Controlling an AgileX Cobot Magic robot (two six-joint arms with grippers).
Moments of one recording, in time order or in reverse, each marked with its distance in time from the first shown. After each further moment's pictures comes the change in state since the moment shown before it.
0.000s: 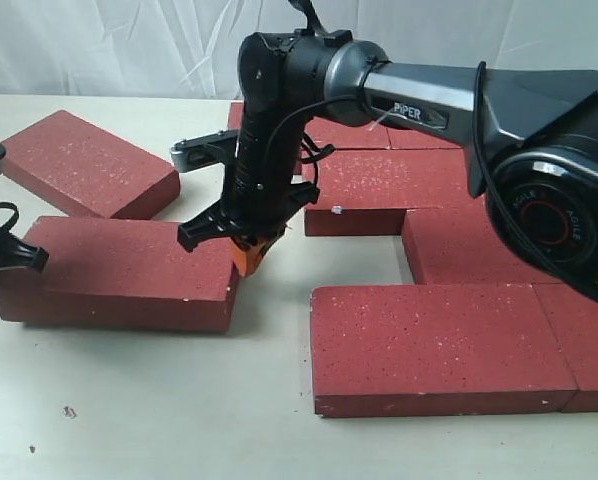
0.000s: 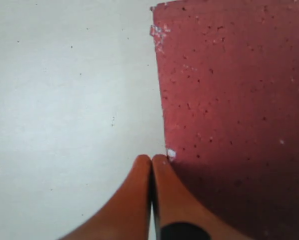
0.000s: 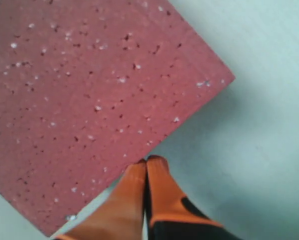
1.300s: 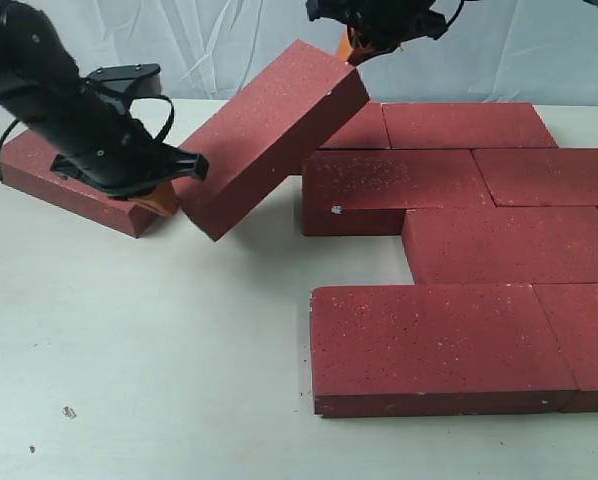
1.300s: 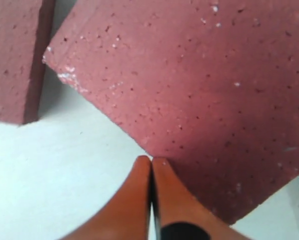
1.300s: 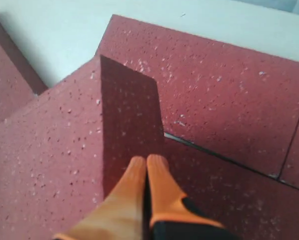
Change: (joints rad) left arm -0.302 0.190 -0.425 -0.379 0.250 0.000; right arm -0.376 -0.051 -0.304 0.074 -0.087 0.037
